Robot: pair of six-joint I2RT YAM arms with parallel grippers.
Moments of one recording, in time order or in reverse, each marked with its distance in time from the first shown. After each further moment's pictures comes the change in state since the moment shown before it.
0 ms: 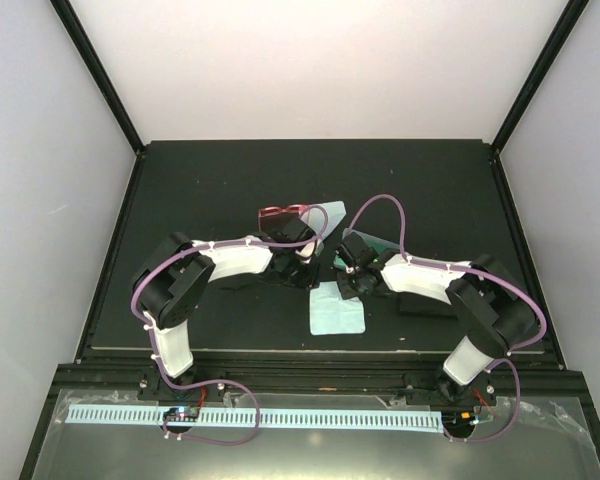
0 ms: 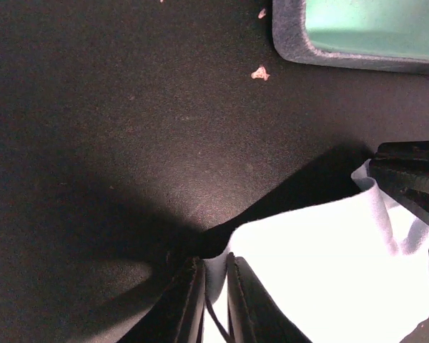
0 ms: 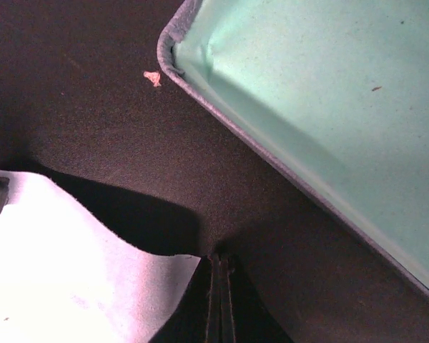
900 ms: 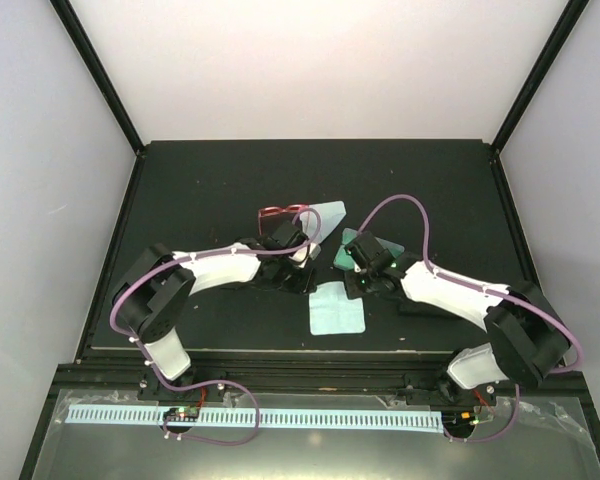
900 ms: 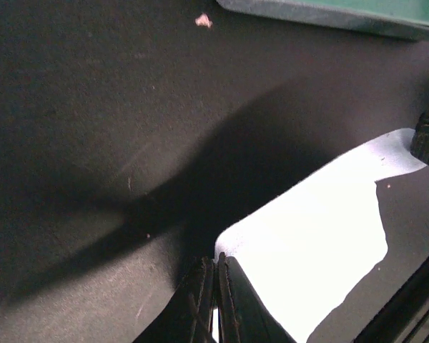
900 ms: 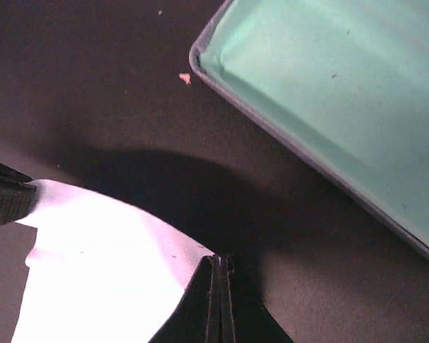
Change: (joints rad) left arm -0.007 -0.135 -0.094 0.023 0.045 0.005; right arm 0.000 -0.206 -0.041 -0.063 -0.025 0.053
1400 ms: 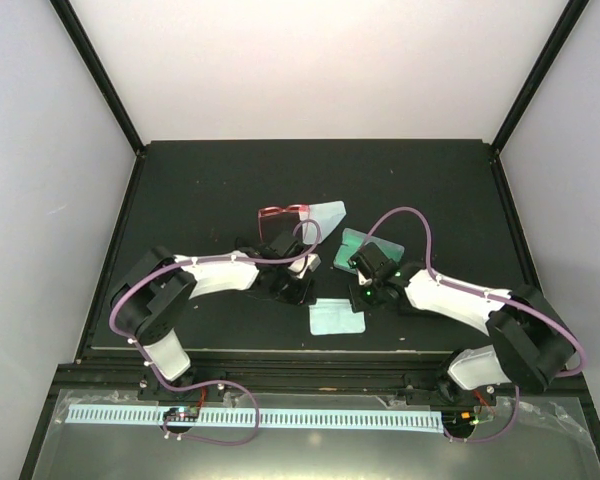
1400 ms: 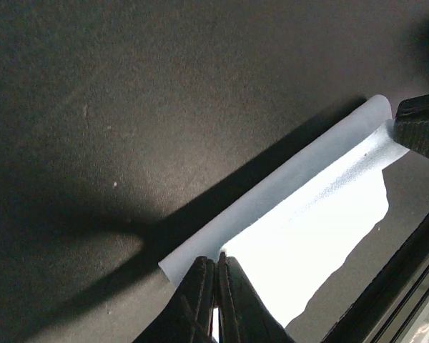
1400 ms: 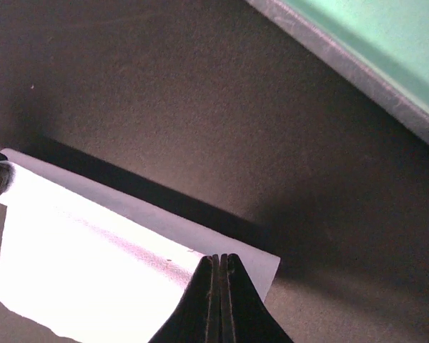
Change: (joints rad) left arm -0.017 -0.013 -0.086 0.053 0.083 -0.001; right arm 0.000 -0.035 -0.097 -0.004 -0.082 0.004
